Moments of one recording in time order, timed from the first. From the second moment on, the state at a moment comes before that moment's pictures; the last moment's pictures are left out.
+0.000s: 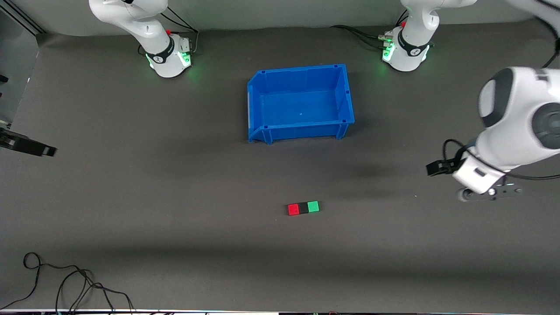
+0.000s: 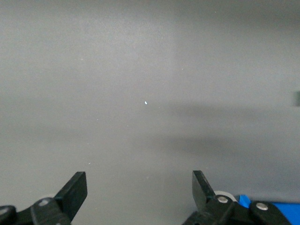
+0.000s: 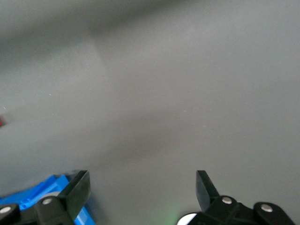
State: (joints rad) left arm 0.01 0.24 -0.13 -1.61 0.05 1.77 -0.20; right arm 0.19 0.30 -0.42 -1.17 0.17 1.30 0.15
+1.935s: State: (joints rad) left arm 0.08 0.03 -0.08 -1.58 0.02 1.54 0.00; right arm 0.08 -0.06 -0.10 -1.65 -0.06 1.61 0.05
